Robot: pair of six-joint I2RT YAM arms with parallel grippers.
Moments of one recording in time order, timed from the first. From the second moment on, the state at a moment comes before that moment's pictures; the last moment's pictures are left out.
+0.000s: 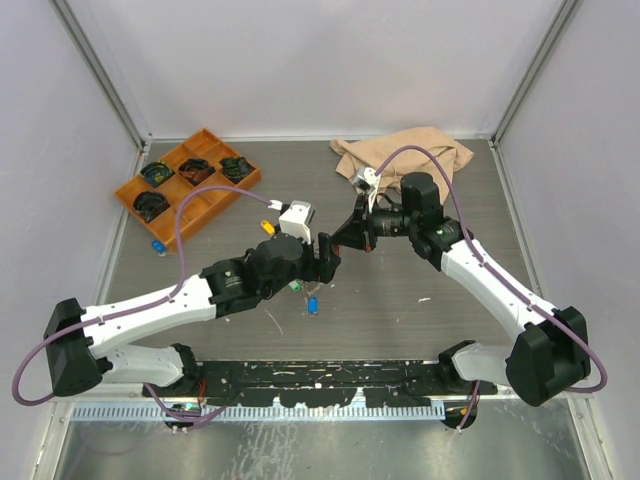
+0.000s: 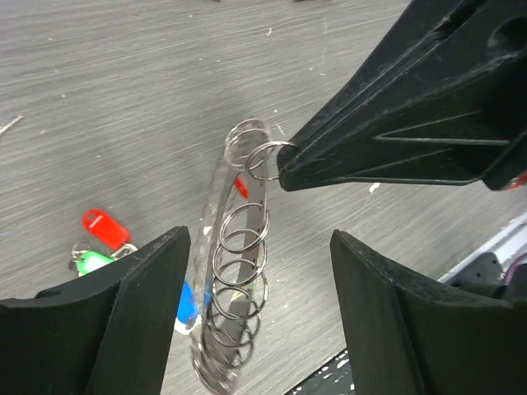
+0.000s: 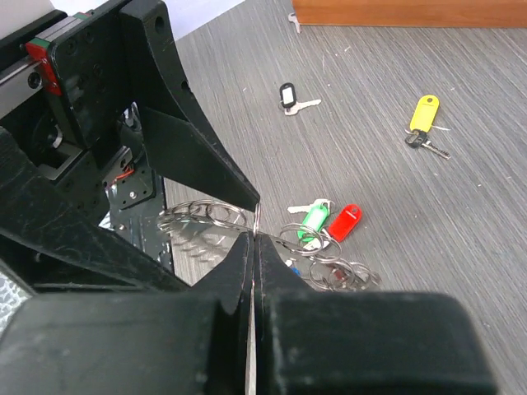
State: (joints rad) left arm -1.09 1.21 0.97 -0.19 -0.39 -0.60; right arm 0.44 1.24 0.96 -0.10 -0.92 0.04
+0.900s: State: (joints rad) left arm -1.08 1.18 0.78 0.06 -0.34 -0.15; right arm 0.44 1.25 0.92 0.00 -1.01 0.17
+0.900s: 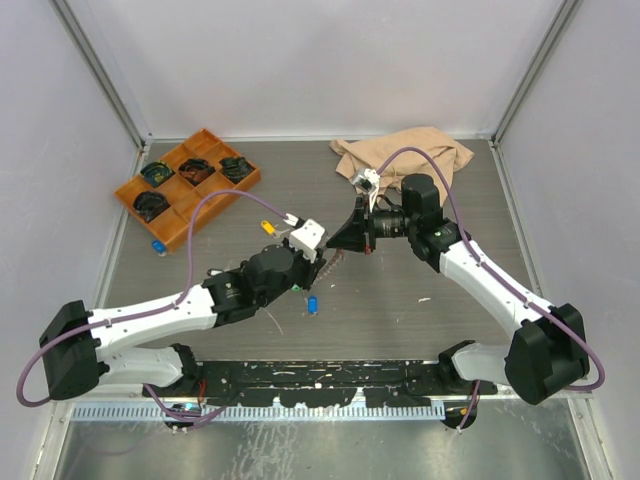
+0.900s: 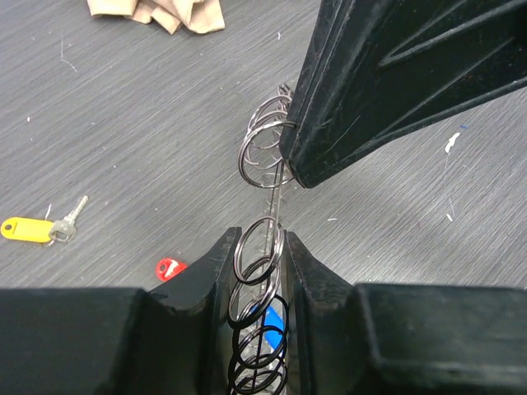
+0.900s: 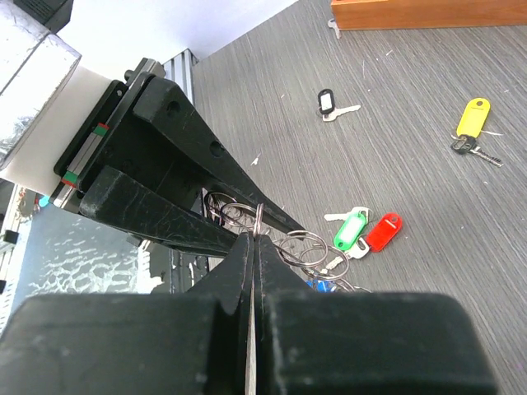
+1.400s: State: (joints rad) left arm -1.05 1.14 0.78 0.06 -0.25 -0.20; right arm 0.44 1.25 0.93 -0.07 -1.02 0.05
